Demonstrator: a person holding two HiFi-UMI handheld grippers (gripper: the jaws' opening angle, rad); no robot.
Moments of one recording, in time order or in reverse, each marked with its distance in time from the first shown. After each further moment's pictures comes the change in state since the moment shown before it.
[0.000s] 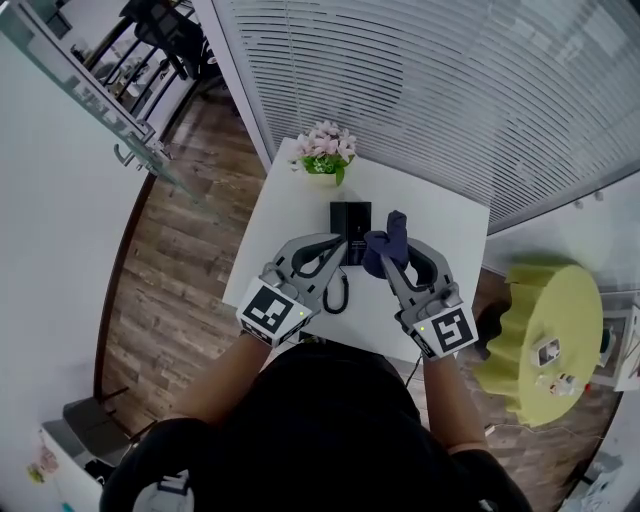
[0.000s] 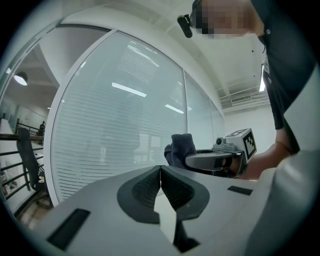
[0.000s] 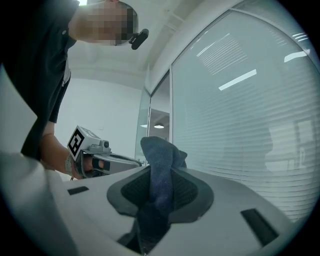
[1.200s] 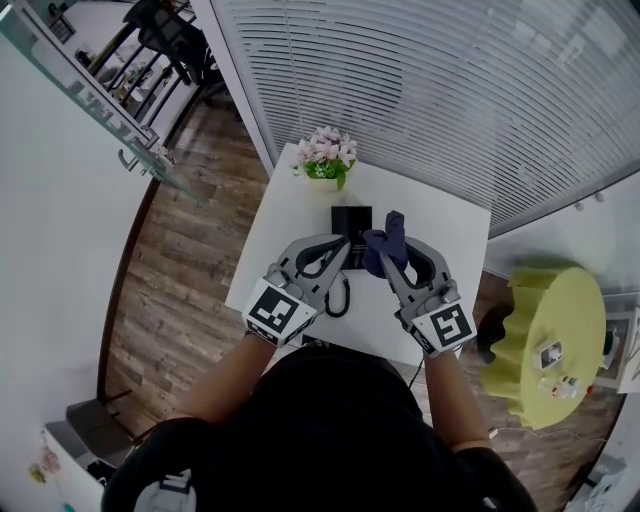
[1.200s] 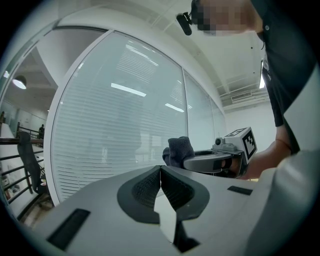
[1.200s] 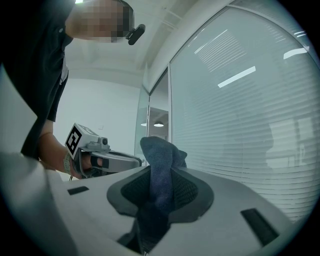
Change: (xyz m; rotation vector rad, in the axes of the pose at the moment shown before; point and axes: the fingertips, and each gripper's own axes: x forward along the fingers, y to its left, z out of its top) left arm 0.007 0.002 0.002 0.024 0.010 0.016; right arm 0.007 -0.007 -0.007 0.016 0.017 0.006
